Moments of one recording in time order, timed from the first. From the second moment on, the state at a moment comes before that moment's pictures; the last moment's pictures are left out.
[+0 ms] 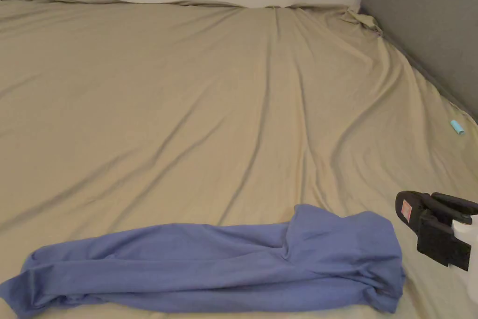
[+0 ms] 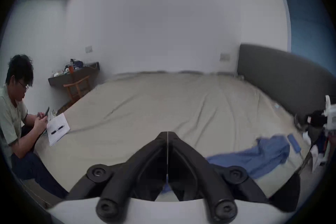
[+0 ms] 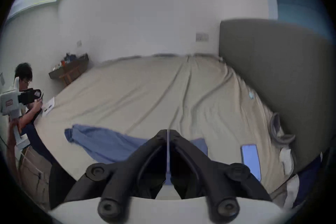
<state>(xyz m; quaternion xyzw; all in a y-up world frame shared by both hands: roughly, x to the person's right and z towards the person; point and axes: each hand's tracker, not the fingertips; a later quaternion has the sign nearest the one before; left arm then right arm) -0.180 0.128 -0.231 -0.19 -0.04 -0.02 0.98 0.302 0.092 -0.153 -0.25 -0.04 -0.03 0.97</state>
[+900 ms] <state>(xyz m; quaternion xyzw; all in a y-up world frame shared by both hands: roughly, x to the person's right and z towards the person) -0.300 -0.125 -0.397 -0.53 -0.24 0.37 0.72 0.238 0.045 -0.215 -0.35 0.08 -0.07 0.93</state>
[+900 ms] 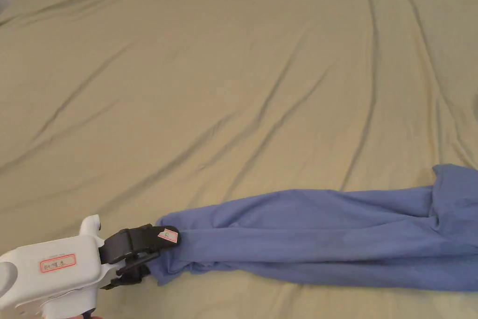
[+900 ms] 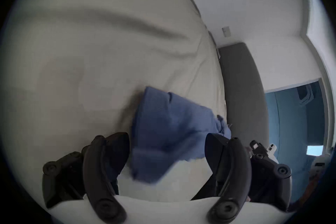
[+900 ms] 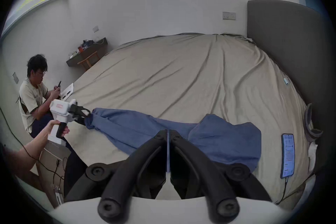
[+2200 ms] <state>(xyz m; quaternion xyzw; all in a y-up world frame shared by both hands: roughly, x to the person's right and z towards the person) -0.069 -0.066 -0.382 -0.60 -0.22 0.02 0.77 0.299 0.049 -0.179 -0.31 0.07 -0.12 0.94</state>
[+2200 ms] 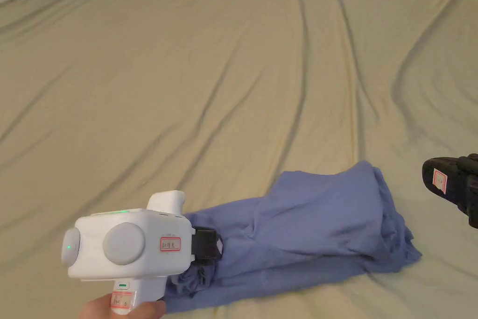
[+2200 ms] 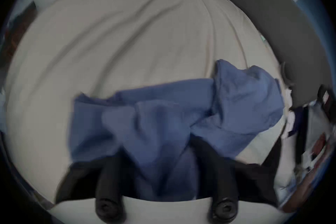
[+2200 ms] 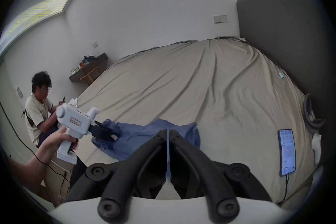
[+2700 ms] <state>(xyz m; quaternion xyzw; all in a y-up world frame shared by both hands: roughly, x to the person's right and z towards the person) -0.115 -0.014 -0.357 -0.53 -0.14 0.01 0.83 0.291 0.041 -0.186 -0.32 0.09 -0.13 0.94</state>
